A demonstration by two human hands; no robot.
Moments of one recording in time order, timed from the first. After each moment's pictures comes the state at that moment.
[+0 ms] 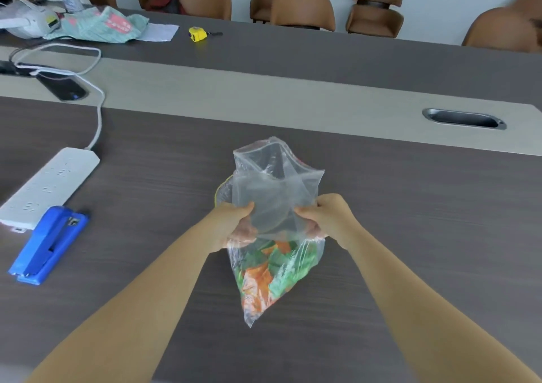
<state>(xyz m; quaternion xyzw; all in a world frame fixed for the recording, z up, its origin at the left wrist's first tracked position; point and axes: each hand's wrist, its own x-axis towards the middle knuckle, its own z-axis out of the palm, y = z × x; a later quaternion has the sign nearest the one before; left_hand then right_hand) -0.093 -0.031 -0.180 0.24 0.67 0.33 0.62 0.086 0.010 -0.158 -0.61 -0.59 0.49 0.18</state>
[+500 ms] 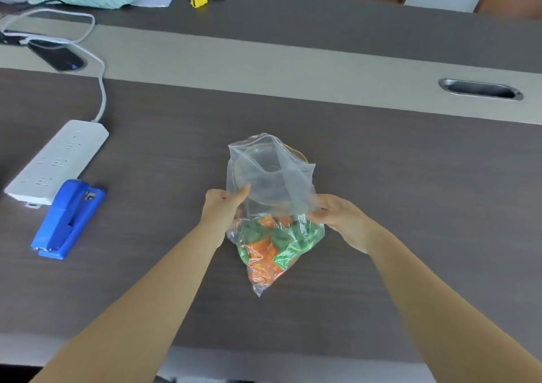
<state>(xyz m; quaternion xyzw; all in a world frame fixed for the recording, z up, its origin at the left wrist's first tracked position) -0.132 -0.055 -0.228 0.22 0.72 0.41 0.51 0.078 -0.035 -0.184 -0.50 -0.58 0.63 0.12</state>
